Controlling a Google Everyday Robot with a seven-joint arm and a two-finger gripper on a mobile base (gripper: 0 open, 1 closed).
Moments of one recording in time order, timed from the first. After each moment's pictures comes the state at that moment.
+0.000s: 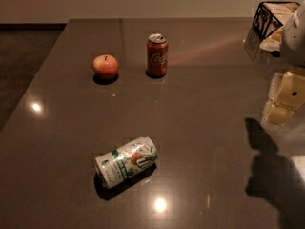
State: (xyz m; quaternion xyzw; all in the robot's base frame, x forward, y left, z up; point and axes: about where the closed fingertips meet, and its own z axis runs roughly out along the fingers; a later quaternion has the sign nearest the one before) arm 0.438 -0.216 0.977 -0.60 0.78 -0.04 0.16
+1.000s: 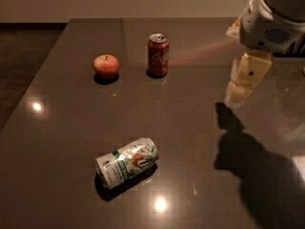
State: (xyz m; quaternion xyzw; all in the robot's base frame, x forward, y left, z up) arm 0.487 -0.166 0.978 -0.63 0.76 -0.02 0.18
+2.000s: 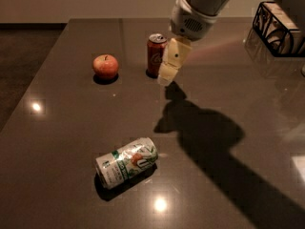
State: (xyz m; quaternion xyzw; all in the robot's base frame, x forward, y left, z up) arm 0.573 -0.049 0.957 -0.63 0.75 0.05 0.21
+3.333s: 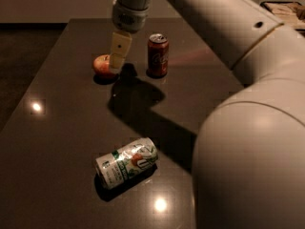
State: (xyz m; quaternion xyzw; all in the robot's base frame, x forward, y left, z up) arm 0.659 0.075 0.927 -0.65 0.74 0.04 0.18
